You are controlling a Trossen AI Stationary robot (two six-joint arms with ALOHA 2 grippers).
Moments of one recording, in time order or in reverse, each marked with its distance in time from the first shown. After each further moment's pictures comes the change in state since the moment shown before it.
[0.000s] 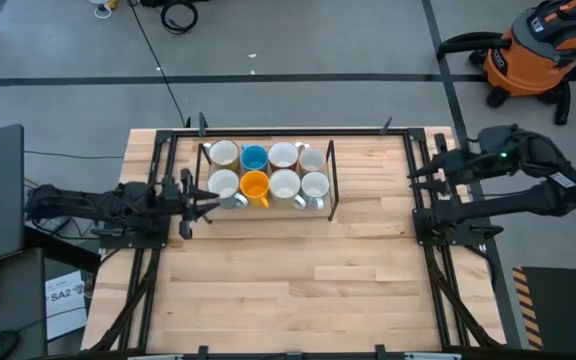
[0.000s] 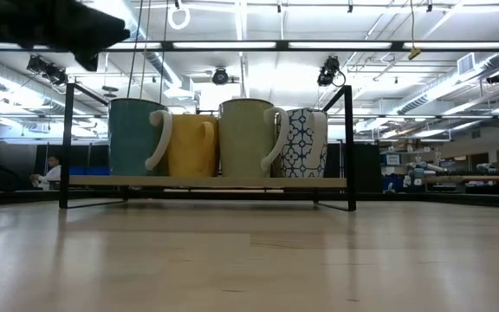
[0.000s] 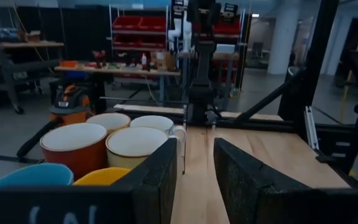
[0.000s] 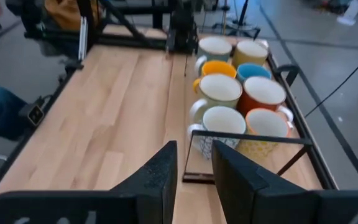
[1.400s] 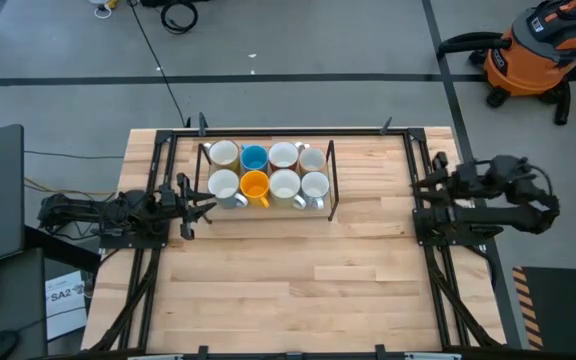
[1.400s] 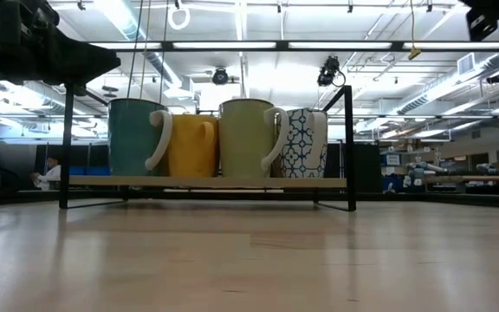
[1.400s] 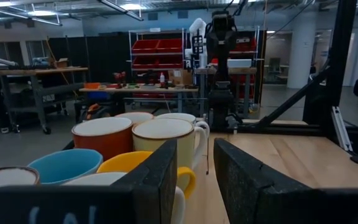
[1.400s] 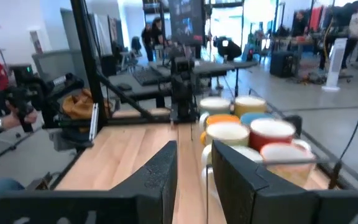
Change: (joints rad) left arm 0.001 -0.269 -0.244 0.060 -0.074 0.076; right arm 0.000 -0.567 -0.554 0.427 -0.005 0.180
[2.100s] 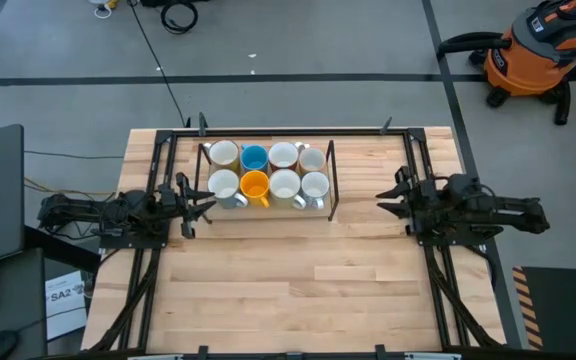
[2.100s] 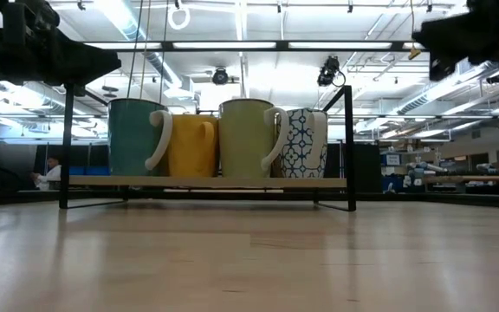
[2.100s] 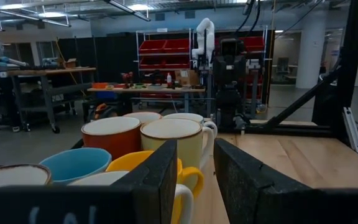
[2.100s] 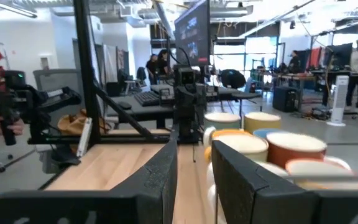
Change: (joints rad) left arm 0.000 0.000 0.000 -0.012 -0.036 0.003; right arm 0.000 0.005 -0.489 0.647 -0.012 -0.027
